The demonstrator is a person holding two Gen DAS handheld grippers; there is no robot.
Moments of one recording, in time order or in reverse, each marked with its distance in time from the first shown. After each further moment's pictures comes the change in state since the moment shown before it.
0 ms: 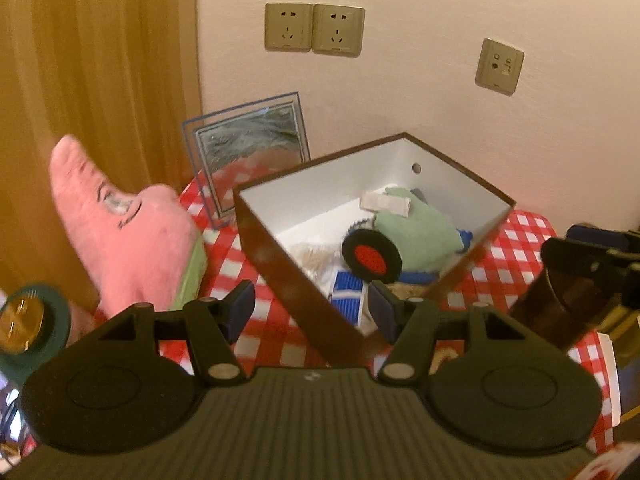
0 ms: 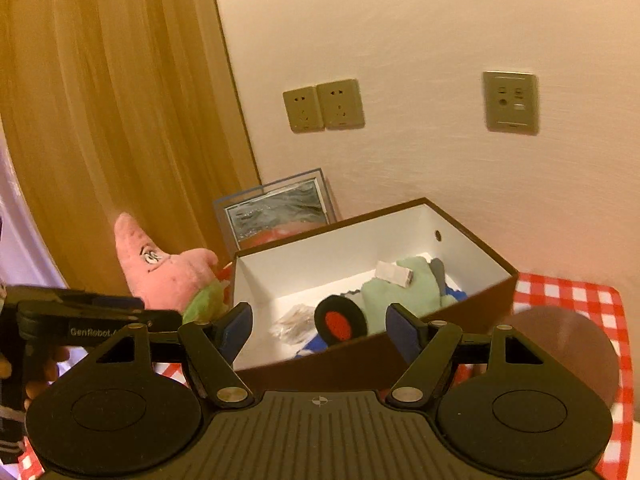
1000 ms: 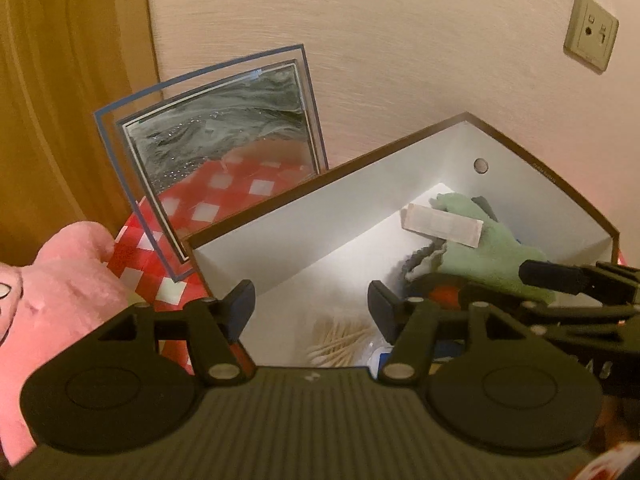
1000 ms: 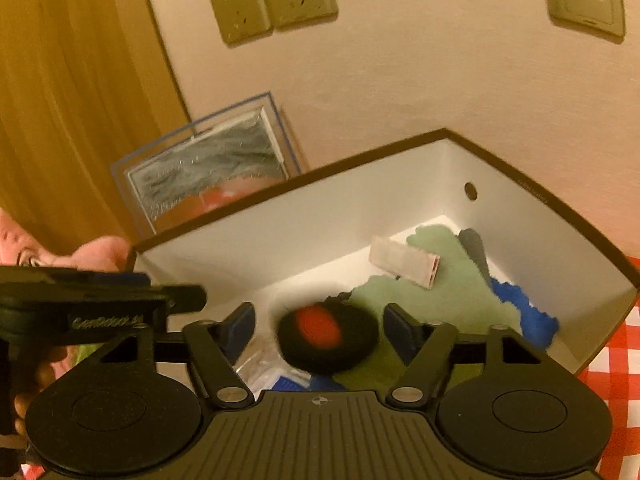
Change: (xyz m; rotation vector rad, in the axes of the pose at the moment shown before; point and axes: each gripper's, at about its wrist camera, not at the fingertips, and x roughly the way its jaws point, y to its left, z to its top) left arm 0.193 0.012 0.063 0.024 0.119 0.002; right arm 0.223 -0.043 0.019 0.074 0.165 -0.077
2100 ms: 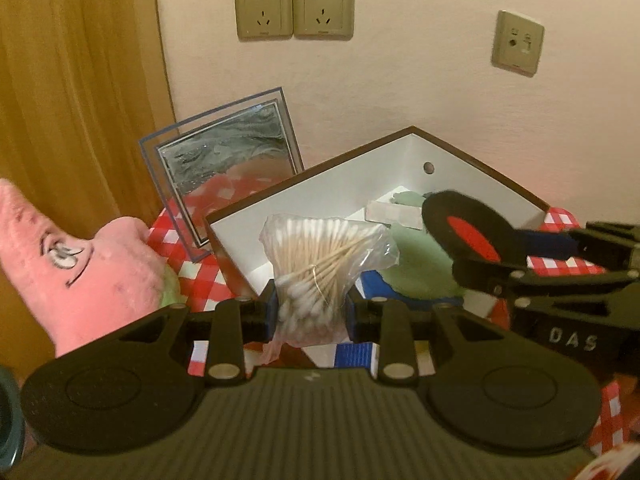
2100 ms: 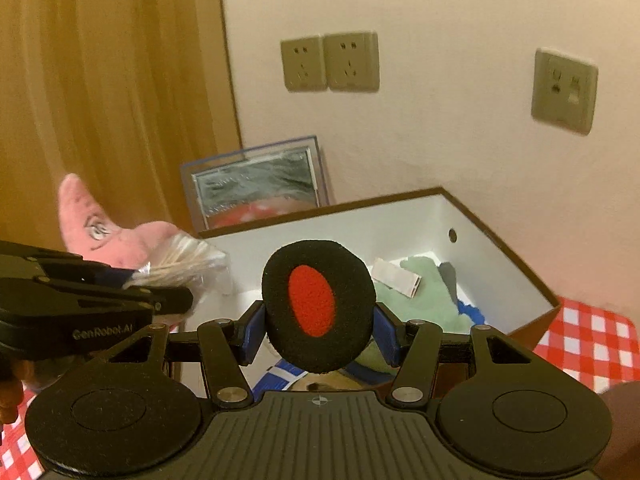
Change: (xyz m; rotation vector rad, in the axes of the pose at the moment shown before) left arm -0.117 -0.030 -0.046 0.046 -0.089 0.018; right arm -0.100 0.042 -0.021 -0.168 -0.081 -0.003
